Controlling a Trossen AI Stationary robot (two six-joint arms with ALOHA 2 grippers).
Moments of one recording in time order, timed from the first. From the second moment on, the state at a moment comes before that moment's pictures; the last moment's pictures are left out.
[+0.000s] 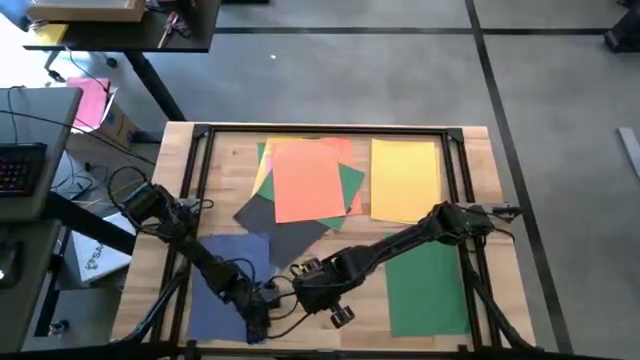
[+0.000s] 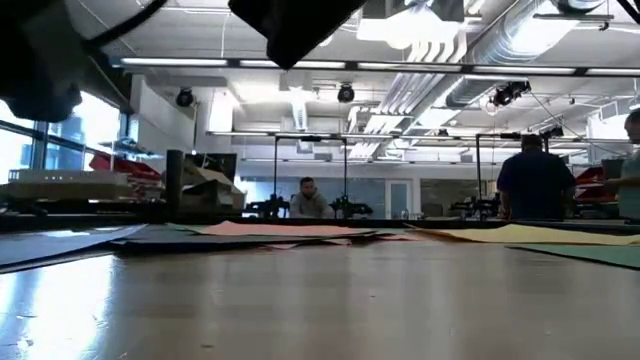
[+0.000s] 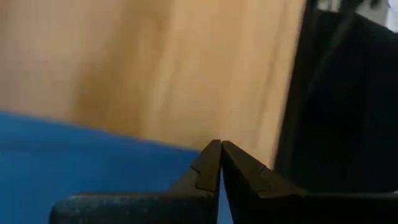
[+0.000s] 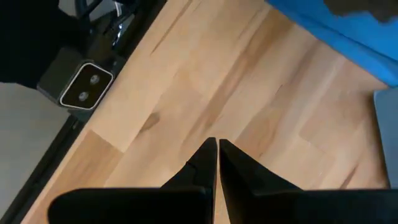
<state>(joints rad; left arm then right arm) -0.78 1.81 0.88 0.01 0.08 -1.12 0.42 2.28 2.07 -0.95 -0.16 -0.14</state>
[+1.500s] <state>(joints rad) -0.81 1.81 0.99 -0.52 -0.35 -1.20 0.02 2.26 1.40 0.03 0.03 0.25</state>
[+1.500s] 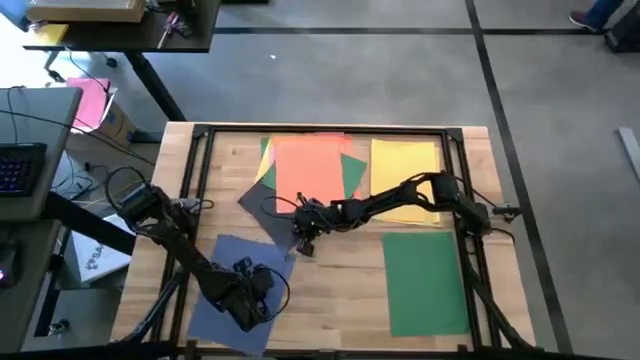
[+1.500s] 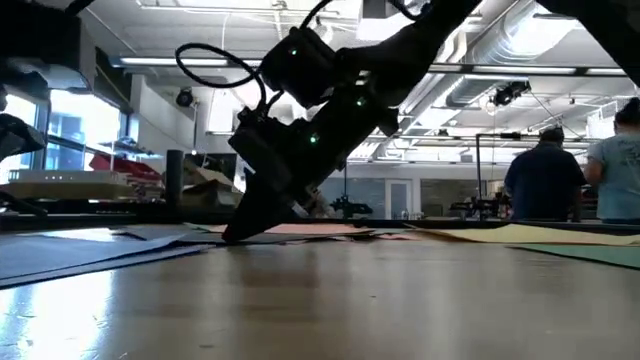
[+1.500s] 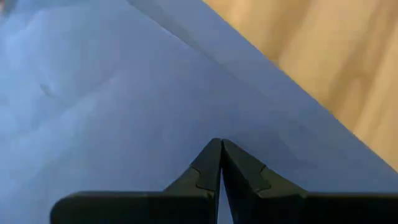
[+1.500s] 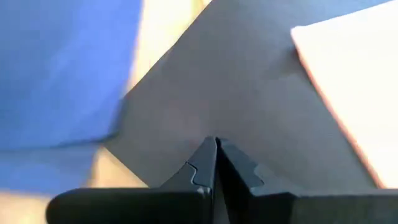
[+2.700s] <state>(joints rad) -0.75 1.67 0.83 -1.05 -0.04 -1.77 0.29 2.17 1.40 -0.14 0.04 0.38</state>
